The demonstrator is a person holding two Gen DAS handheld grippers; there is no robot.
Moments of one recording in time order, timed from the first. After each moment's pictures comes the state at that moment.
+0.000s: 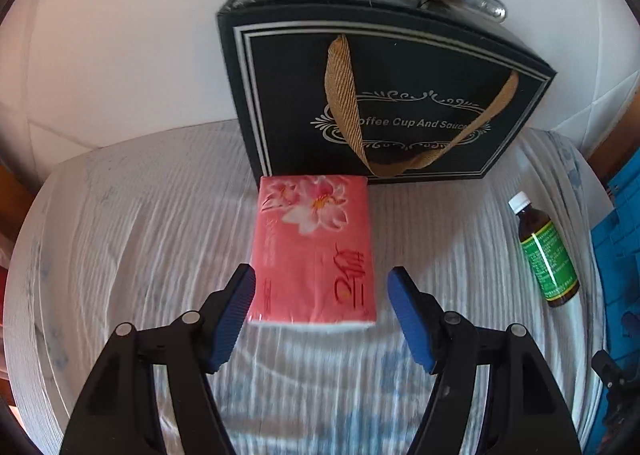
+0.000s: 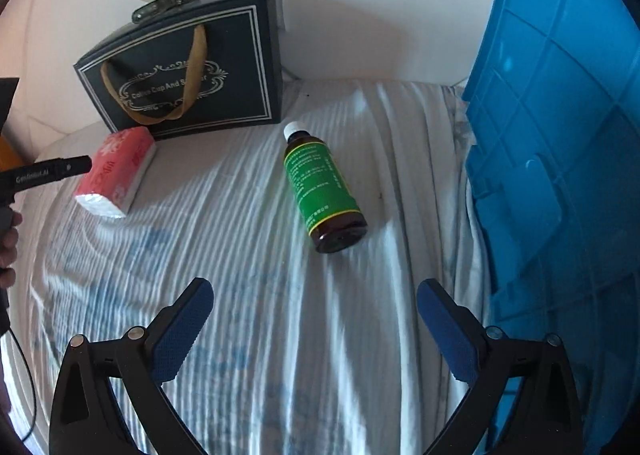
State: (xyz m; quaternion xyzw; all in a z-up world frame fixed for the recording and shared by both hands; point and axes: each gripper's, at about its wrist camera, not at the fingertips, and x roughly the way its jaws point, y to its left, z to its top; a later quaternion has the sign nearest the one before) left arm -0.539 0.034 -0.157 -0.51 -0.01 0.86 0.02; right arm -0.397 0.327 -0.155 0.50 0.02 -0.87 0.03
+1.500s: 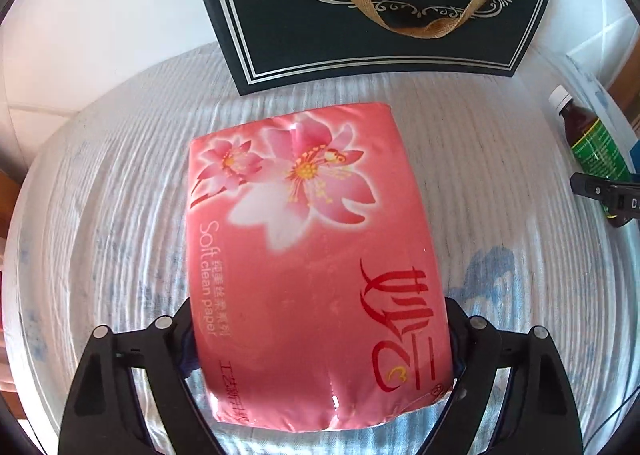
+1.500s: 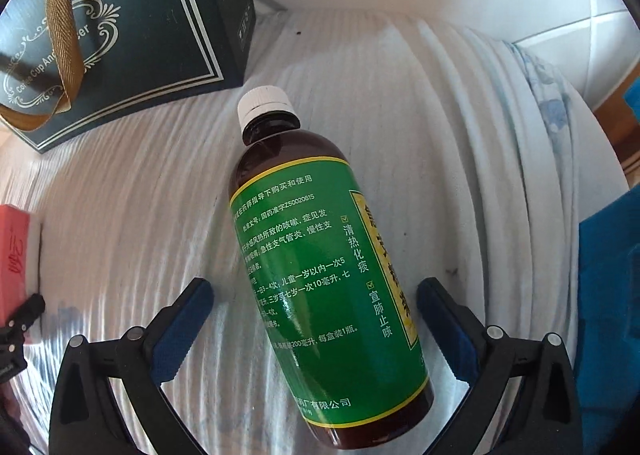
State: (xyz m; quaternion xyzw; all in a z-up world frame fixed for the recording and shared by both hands) left arm -0.496 0.043 -0.249 -0.55 0.04 0.83 0.02; right arm -0.513 0.315 -0.251 0.58 0.02 -0.81 0.03
